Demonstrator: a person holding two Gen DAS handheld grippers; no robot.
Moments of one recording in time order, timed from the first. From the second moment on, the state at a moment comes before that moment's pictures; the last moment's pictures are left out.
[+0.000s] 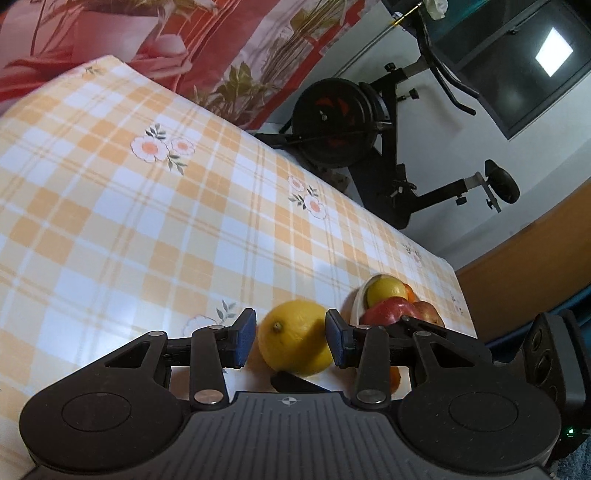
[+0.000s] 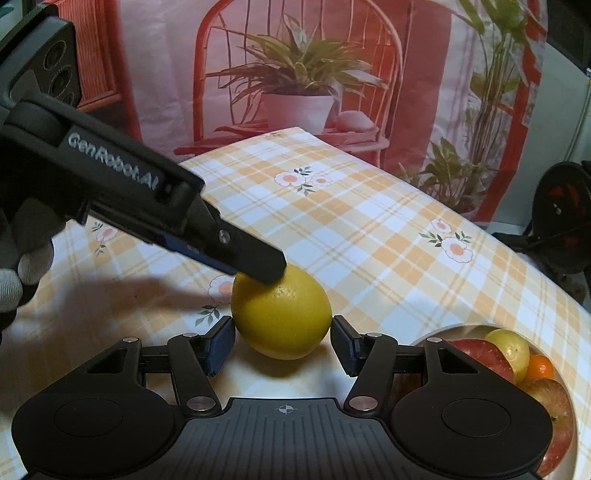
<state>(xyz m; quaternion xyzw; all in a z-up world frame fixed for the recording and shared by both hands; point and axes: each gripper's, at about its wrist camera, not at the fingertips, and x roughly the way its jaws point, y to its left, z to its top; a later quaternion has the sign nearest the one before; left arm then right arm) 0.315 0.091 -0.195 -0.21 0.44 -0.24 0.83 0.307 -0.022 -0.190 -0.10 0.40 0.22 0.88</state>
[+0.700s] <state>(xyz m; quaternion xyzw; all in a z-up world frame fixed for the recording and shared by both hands) 0.319 0.084 -0.196 -0.22 0.44 -0.24 0.84 0.307 -0.019 -0.194 -0.13 0.40 0.22 0.88</state>
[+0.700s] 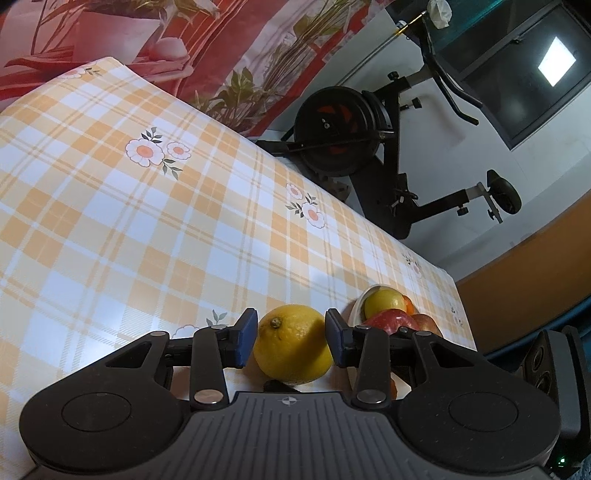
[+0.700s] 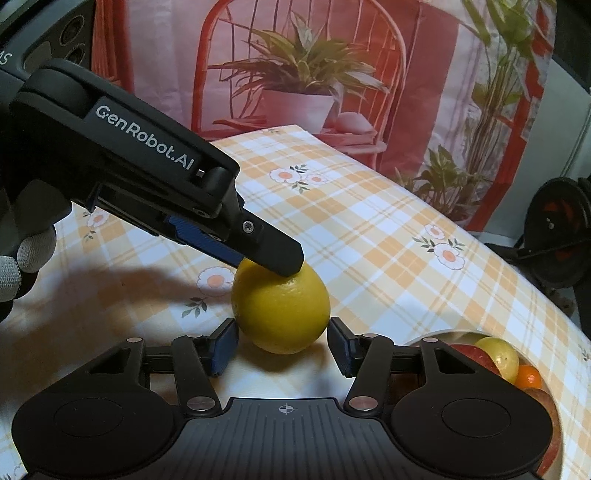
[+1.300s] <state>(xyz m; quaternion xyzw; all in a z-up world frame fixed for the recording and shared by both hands) 0.293 0.051 -0.142 -0.16 0.41 -0.26 0.86 0.271 -0.053 -0.152 -0.05 0.35 0.21 0.91</state>
